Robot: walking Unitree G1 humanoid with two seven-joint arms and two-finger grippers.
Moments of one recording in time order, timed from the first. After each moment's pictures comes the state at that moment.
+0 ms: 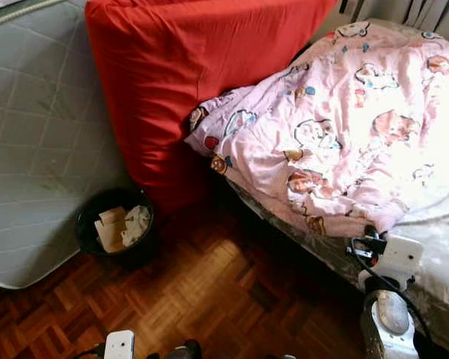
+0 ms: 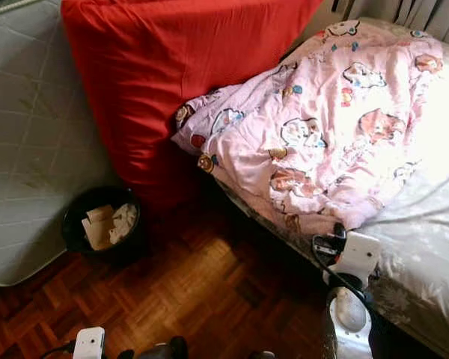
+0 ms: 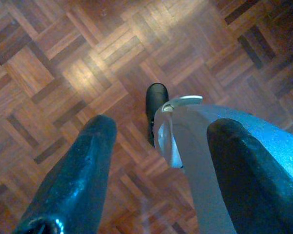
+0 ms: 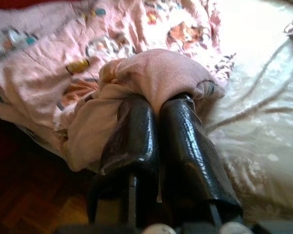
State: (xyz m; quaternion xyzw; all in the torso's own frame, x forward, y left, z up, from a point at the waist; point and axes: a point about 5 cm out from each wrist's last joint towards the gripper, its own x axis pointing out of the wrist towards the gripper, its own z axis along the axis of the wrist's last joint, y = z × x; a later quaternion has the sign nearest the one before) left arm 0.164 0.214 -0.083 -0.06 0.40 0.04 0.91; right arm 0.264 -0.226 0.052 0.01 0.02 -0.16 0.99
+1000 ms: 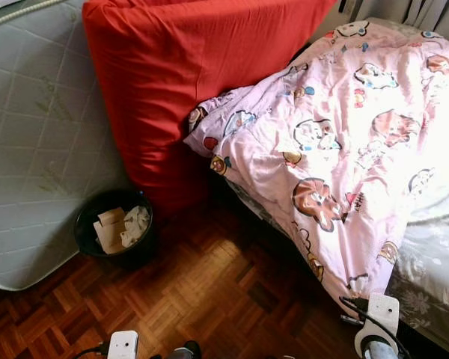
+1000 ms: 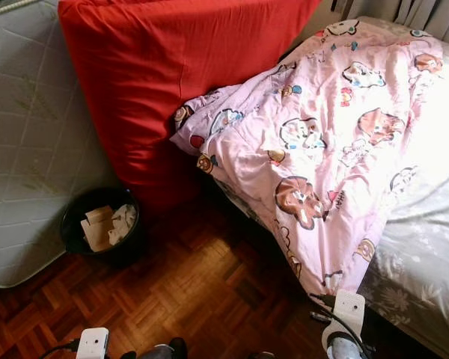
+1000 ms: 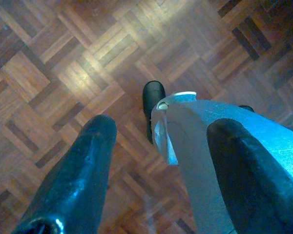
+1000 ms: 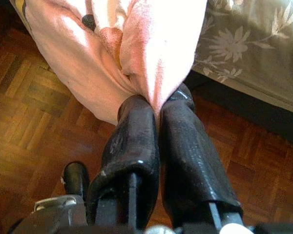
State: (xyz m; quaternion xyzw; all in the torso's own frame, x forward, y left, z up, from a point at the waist) left arm 0.164 0.210 -0.083 -0.04 0.41 0.02 0.91; right arm 0.204 -0.237 -0.052 0.01 0.33 -0.21 0.92
